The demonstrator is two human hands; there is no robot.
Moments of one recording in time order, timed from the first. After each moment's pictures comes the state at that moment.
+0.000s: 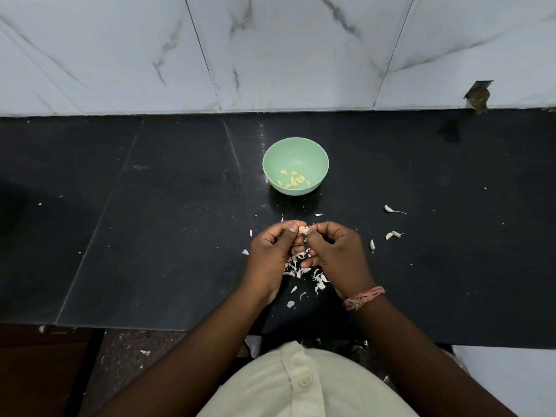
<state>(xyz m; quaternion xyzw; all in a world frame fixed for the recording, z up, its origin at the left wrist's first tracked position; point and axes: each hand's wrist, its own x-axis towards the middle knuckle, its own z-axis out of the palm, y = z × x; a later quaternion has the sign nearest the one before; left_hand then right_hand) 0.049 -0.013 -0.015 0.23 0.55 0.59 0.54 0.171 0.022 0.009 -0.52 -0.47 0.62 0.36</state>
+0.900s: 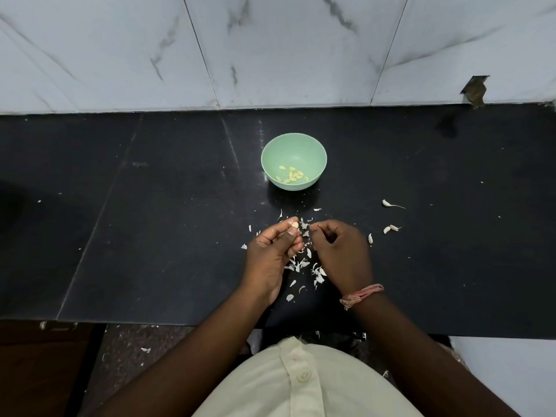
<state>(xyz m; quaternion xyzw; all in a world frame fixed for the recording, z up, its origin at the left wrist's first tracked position) 0.054 -0.020 -0.020 0.11 0.51 0.64 0.57 0.179 0.022 -0.009 -0.60 -0.62 0.39 0.31</state>
